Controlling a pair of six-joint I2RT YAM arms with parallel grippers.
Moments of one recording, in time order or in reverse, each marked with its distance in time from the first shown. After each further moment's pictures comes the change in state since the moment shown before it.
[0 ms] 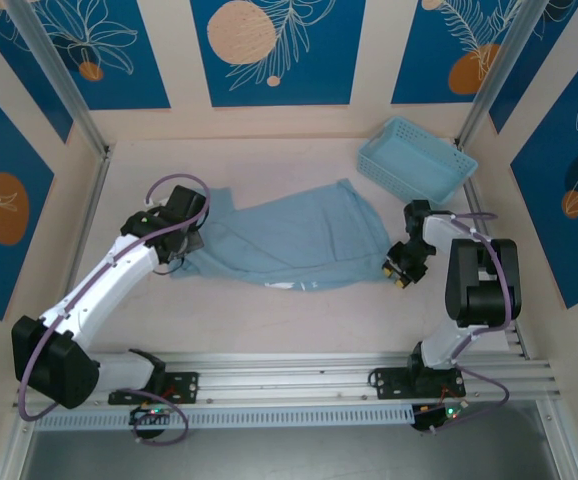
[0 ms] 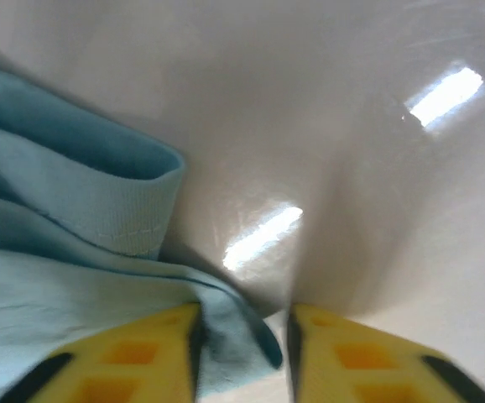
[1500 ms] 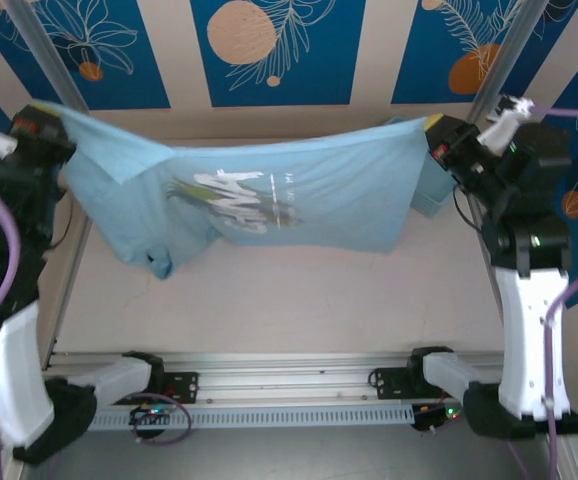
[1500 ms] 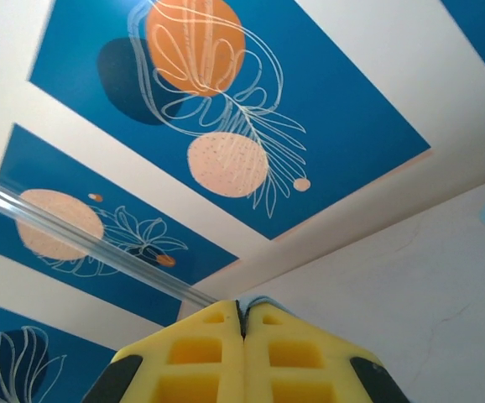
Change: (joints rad) left arm 0.211 -0.066 0.971 0.118 0.000 0.037; right arm 0.072 -0.525 0.745 0.195 -0.141 0.039
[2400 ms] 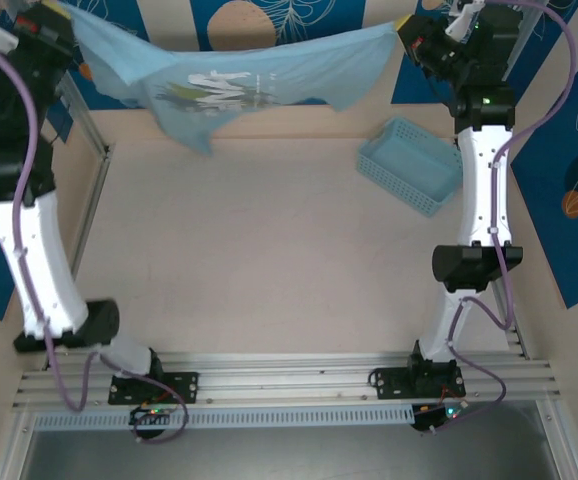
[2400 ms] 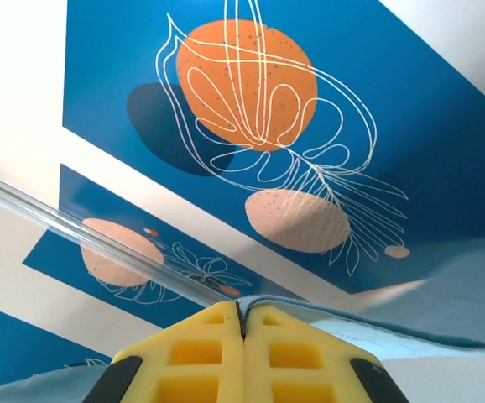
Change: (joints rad) left arm 0.305 0.292 0.275 0.209 0.571 -0.067; right arm -0.057 0.815 0.834 0.126 -0.298 0.130
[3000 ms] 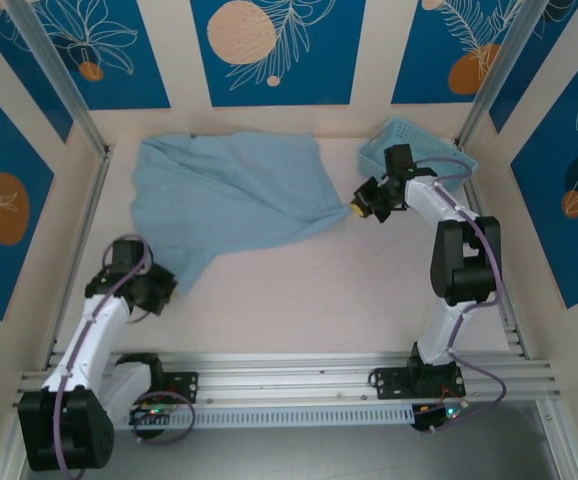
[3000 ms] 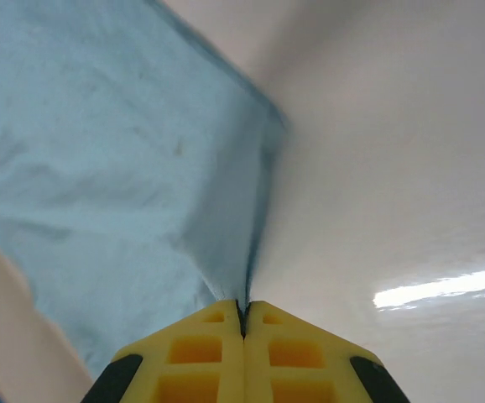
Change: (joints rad) left arm -0.066 -0.592 -1.835 -0.101 0.082 -0.266; right arm 0.109 -0.099 -1.141 -0.134 0.174 -0.053
